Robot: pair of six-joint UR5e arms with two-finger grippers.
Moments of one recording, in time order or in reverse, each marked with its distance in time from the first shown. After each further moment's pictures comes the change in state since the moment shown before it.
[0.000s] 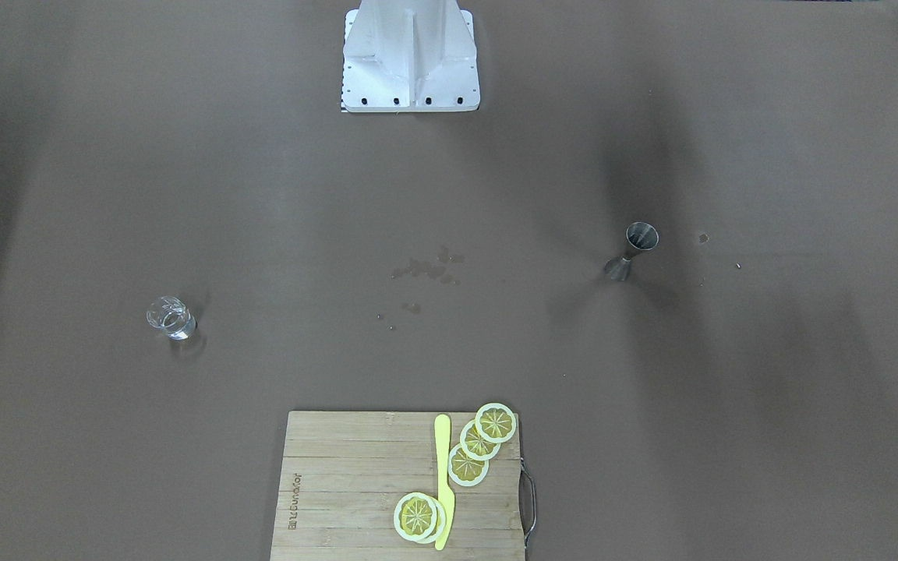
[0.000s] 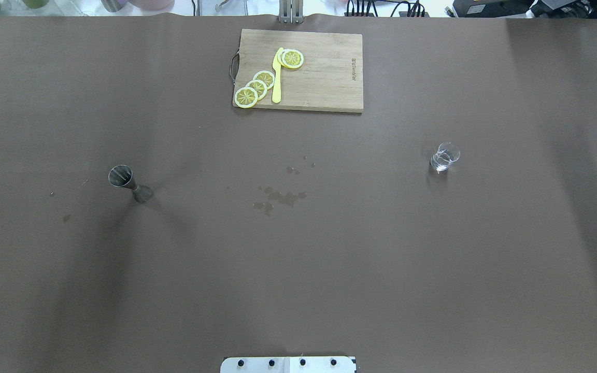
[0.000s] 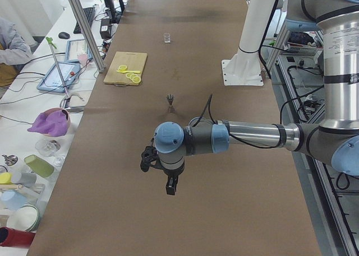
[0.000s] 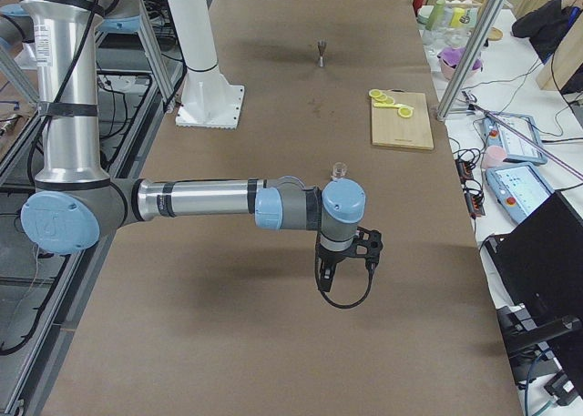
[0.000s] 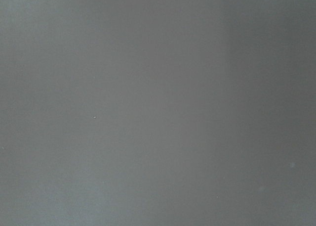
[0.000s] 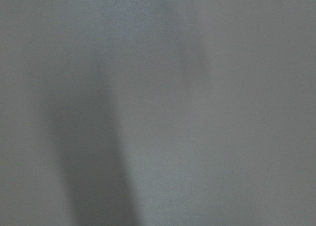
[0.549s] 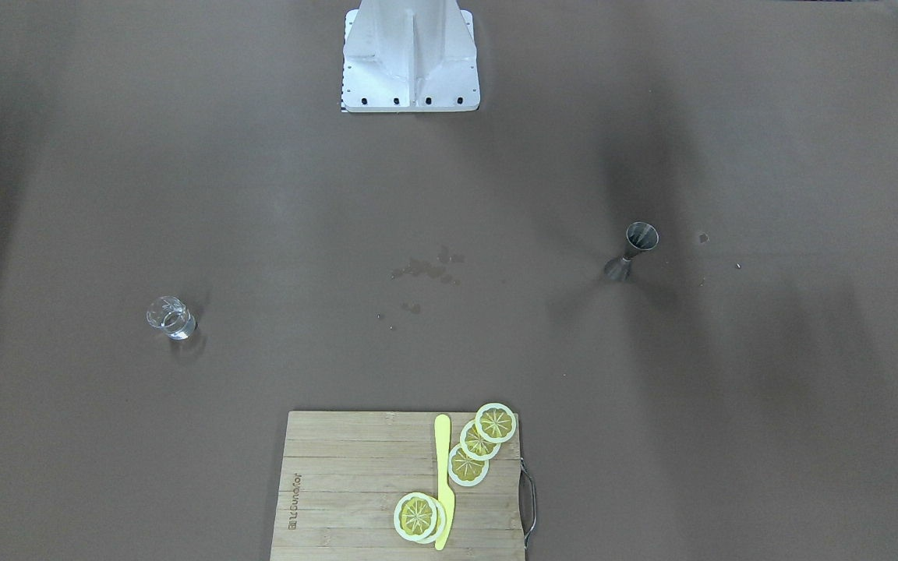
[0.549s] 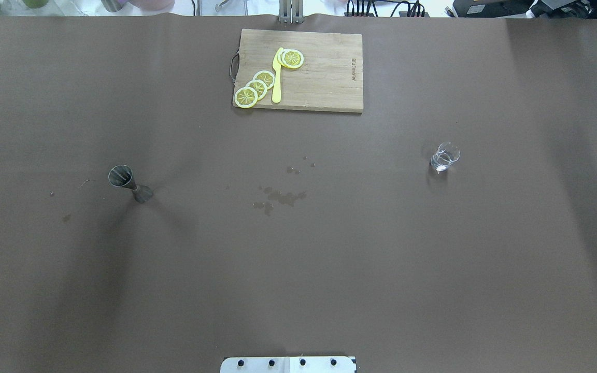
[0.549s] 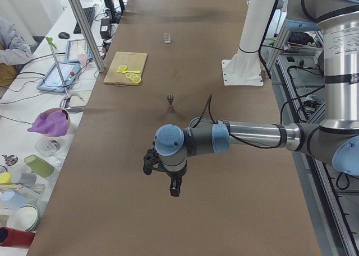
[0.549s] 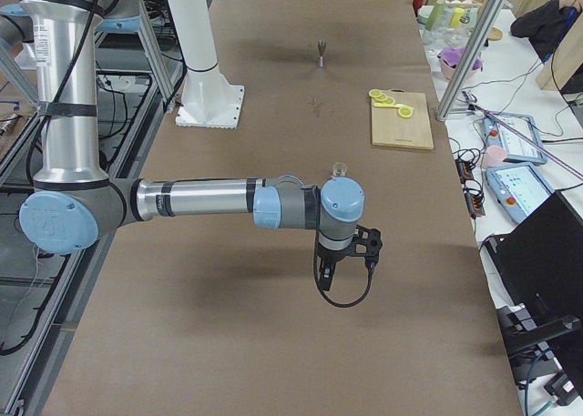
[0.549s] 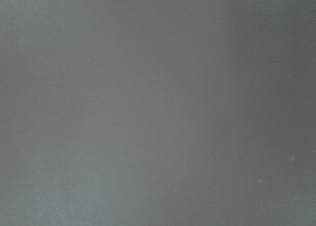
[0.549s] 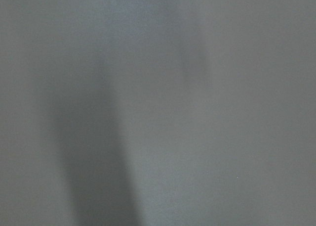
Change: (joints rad) left arm 0.001 0.009 -0.004 0.054 0.000 0.013; right arm 0.004 -0.004 0.011 -0.001 0.003 -0.004
